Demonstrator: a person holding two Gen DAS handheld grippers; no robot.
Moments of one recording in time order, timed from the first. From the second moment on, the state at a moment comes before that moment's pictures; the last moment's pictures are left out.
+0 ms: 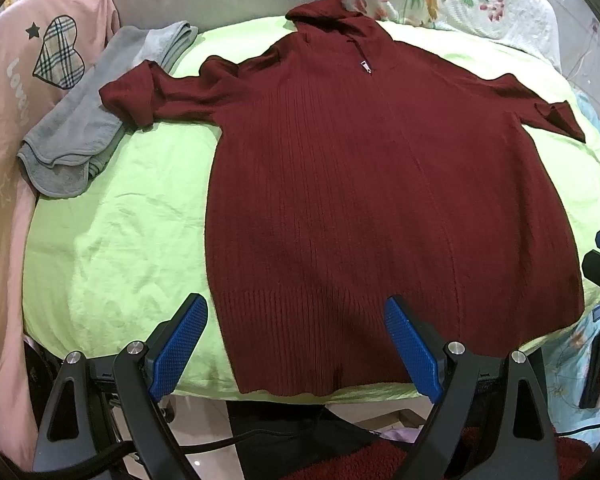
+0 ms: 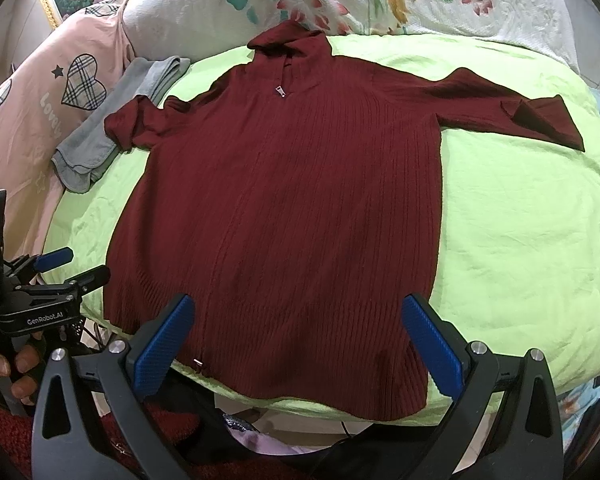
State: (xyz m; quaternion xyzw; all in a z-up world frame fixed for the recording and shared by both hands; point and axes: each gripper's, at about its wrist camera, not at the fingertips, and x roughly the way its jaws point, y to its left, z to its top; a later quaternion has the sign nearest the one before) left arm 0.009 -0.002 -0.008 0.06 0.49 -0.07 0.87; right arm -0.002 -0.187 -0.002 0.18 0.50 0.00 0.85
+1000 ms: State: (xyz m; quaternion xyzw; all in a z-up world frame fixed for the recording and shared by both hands) left arm 0.088 -0.029 -0.032 0.08 0.53 -0.07 0.84; right arm 0.094 -0.398 -0.012 0.12 0.44 -0.16 0.88
